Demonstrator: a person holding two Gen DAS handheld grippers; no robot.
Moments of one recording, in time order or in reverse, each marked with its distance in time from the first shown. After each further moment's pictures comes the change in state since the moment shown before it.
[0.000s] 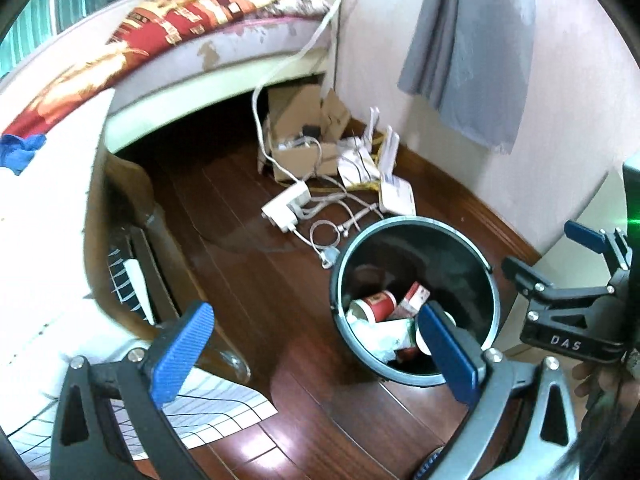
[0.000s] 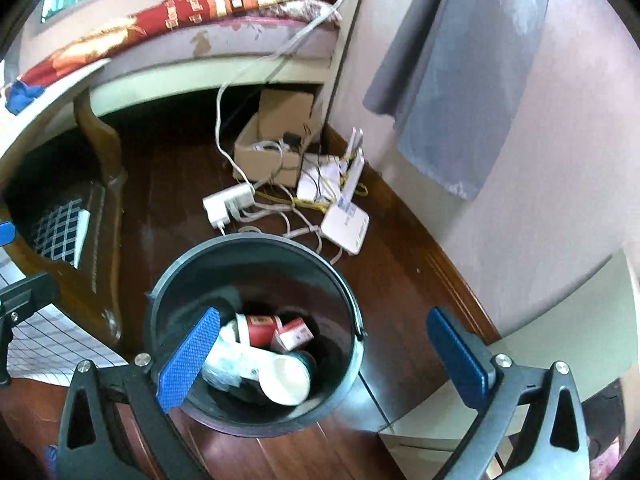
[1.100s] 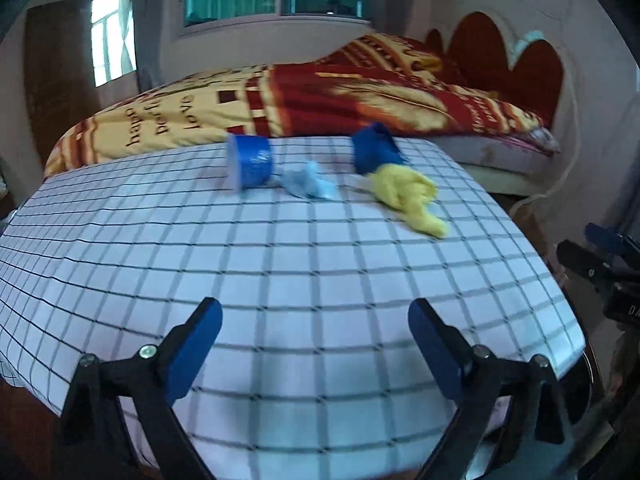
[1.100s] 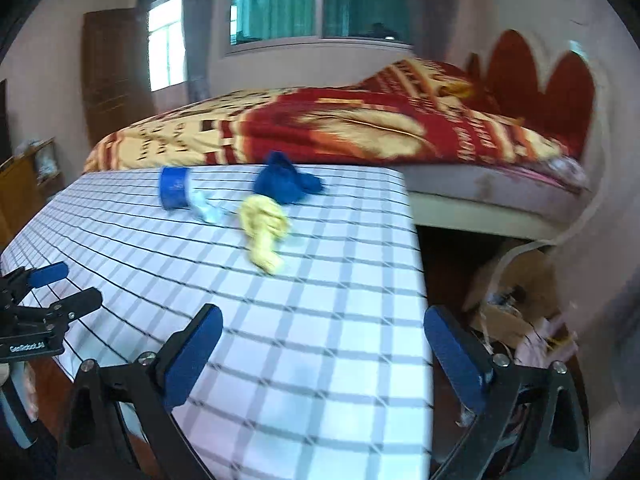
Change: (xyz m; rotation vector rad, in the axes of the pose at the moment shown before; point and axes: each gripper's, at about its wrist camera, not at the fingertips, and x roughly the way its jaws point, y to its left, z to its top) left arm -0.150 0.340 -0.061 -0.469 -0.195 0.418; right arm -0.122 0.340 0.155 -0.323 -0.282 0.618
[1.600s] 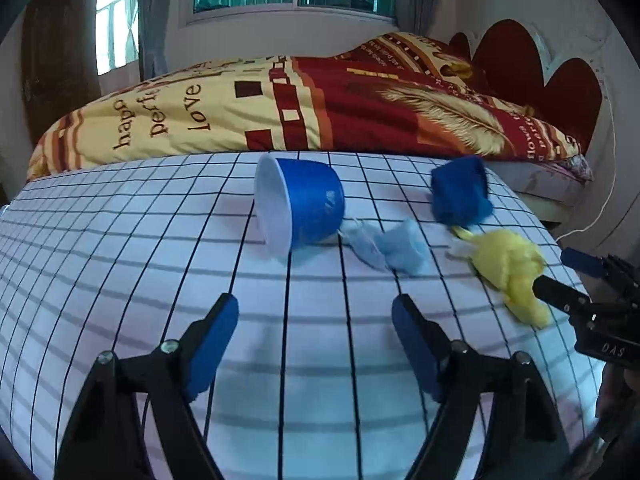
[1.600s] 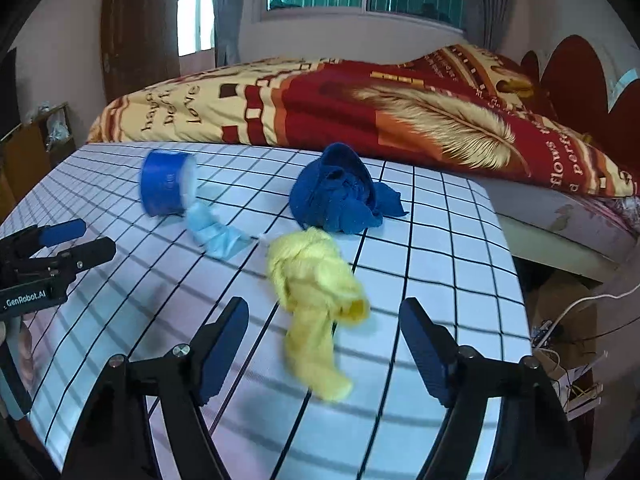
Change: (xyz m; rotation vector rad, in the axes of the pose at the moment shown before) left arm 0.104 0.068 0.067 -0.026 0.020 -0.012; right arm 0.148 0.047 0.066 -0.085 0.103 0.064
